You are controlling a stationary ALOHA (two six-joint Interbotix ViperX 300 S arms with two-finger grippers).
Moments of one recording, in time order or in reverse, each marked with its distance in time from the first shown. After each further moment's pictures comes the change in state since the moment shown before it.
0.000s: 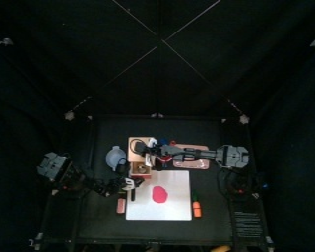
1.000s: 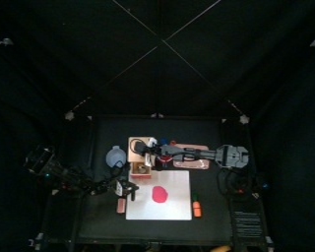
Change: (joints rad) left arm -0.081 -0.342 0.173 0.480 -0.032 0.120; right arm 0.002 0.011 -0.012 0.000 0.000 0.000
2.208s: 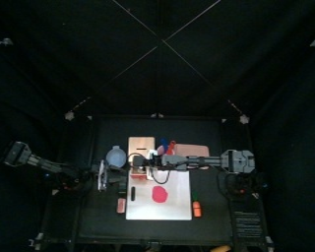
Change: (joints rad) left arm 0.230 -0.451 0.272 0.403 -0.055 0.517; right arm 0.138 -0.081 -0.049 0.051 0.175 0.006
